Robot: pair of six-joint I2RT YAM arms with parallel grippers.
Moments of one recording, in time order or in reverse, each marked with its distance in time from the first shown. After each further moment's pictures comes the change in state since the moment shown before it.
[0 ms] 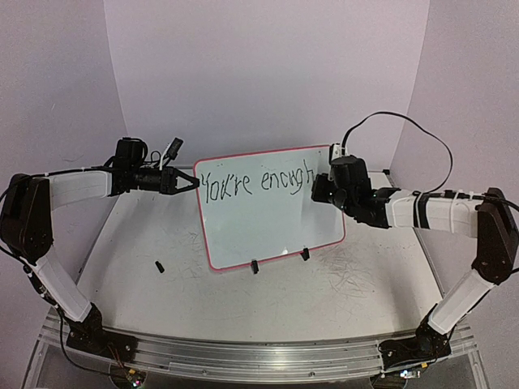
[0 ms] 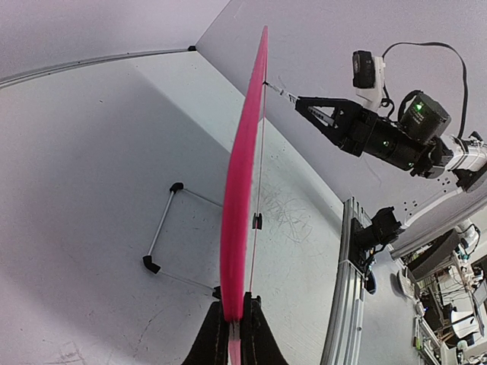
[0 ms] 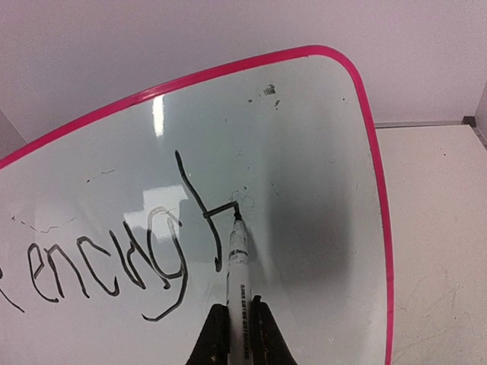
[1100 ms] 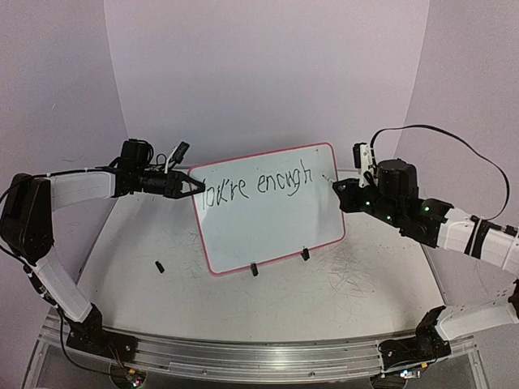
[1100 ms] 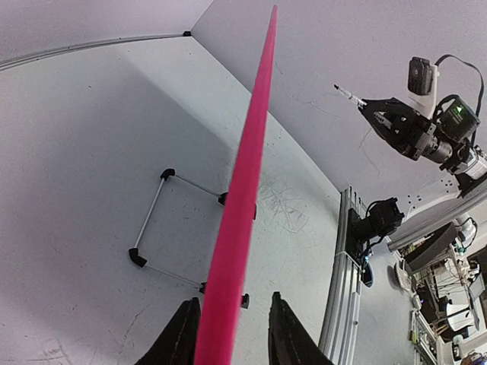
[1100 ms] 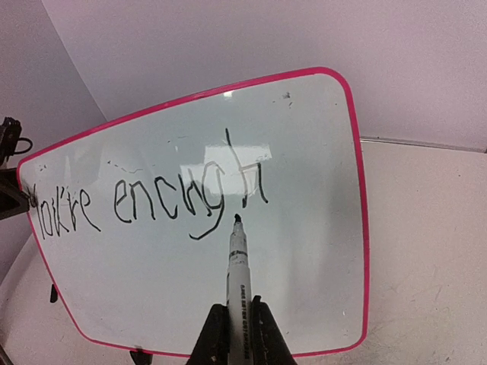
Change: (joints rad) left arm -0.035 0.000 0.001 -0.036 -0.022 0.008; right arm 0.003 -0.423 -0.190 -0.147 -0.218 -0.109
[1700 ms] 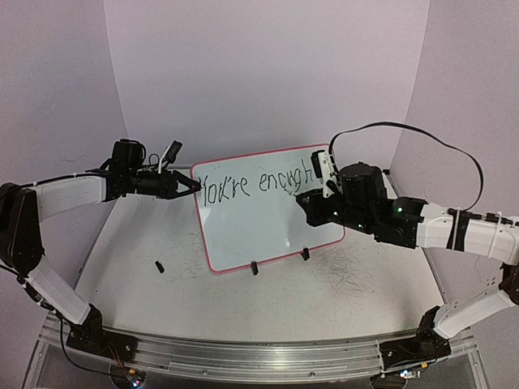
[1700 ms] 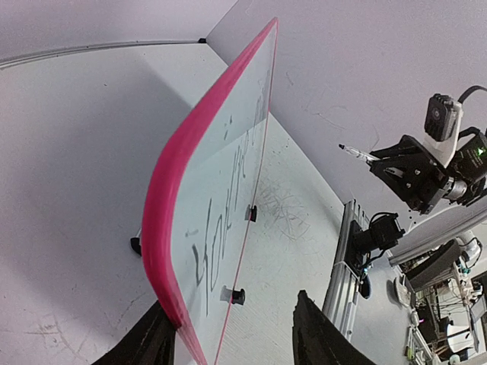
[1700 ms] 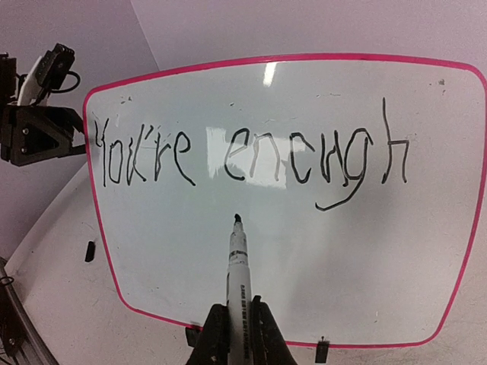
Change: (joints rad) left arm 0.004 -0.105 -0.065 -0.011 -0.060 -0.065; right arm 0.215 0.159 0.118 -0.025 0.035 0.004
